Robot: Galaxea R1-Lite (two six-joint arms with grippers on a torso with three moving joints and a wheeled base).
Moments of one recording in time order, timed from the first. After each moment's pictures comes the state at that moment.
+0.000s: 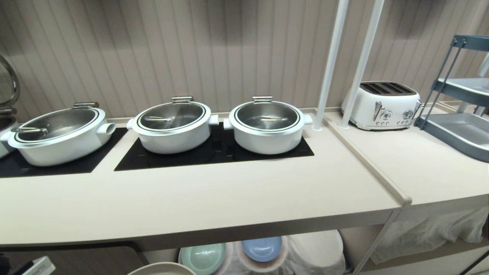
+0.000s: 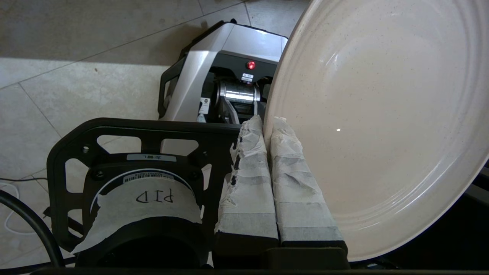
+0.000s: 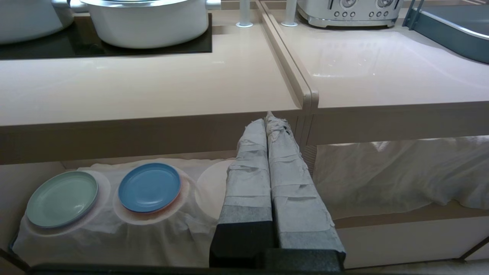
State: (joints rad) left arm -0.06 1.00 -0.36 0.55 -0.24 -0.35; right arm 0.00 0.00 0.00 0.00 0.00 -0.01
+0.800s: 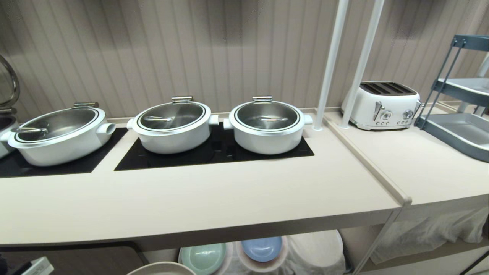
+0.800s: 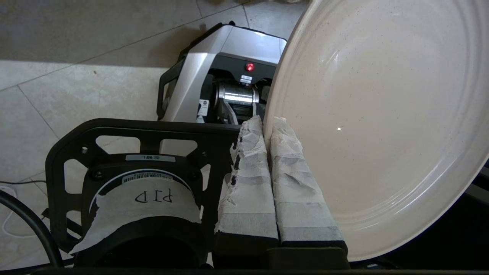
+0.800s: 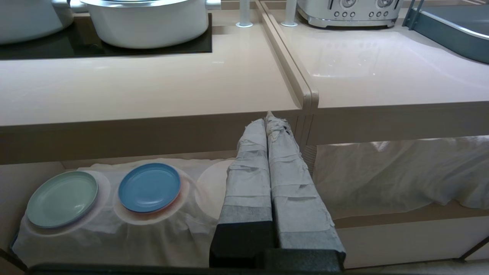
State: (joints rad) left arm -0.06 0.98 -0.36 0.55 -0.25 -0.35; right arm 0.00 0.00 0.00 0.00 0.00 -0.01
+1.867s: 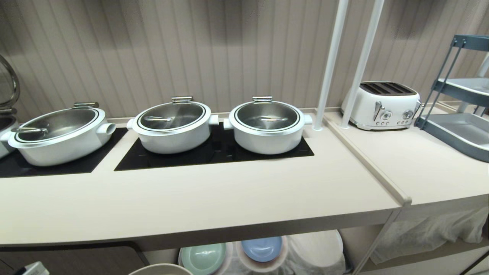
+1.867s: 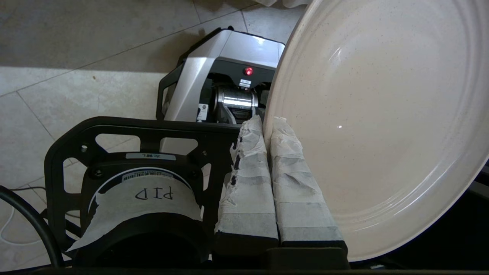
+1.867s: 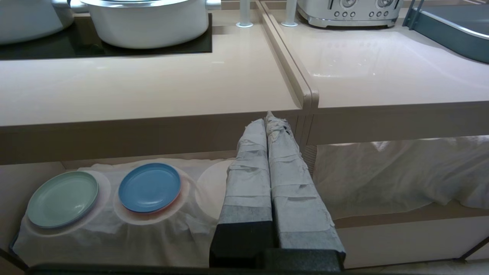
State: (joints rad) left arm -0.06 0.94 -0.35 0.56 -0.25 -0.36; right arm 0.00 0.00 0.00 0.00 0.00 -0.01
